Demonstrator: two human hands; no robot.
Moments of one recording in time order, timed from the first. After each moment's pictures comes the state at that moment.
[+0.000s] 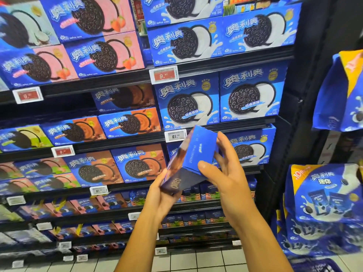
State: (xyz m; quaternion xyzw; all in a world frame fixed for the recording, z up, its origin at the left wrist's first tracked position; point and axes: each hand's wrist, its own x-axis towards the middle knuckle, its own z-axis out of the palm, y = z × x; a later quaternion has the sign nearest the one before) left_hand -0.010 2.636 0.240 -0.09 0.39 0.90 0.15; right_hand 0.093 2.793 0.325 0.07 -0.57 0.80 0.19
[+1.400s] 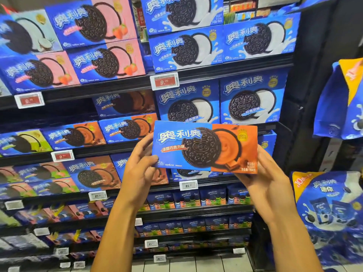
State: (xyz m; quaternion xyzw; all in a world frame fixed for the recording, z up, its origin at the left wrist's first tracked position) left_hand 0.017 2.615 0.349 0.17 0.60 0.78 -0.05; right_hand 0.072 2.877 0.303 0.03 -0.44 0.88 0.18
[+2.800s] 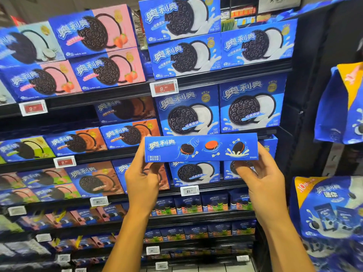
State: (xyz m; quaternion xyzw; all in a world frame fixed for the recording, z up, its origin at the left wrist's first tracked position) left_hand 0.002 2.631 0.323 0.17 0.72 0.59 -0.33; right_hand 0.069 2.861 0.309 0.06 -0.59 0.73 0.34
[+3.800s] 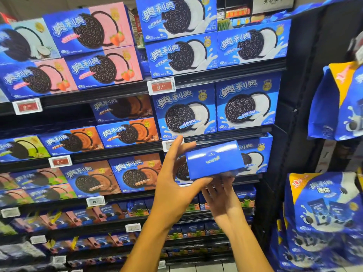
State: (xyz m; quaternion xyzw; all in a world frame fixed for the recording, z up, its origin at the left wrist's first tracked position) left_hand 0.051 2.677 0.336 0.33 0.68 0.63 -0.19; right_hand 0.021 2.818 0.218 -0.13 -0.25 0.96 0.08
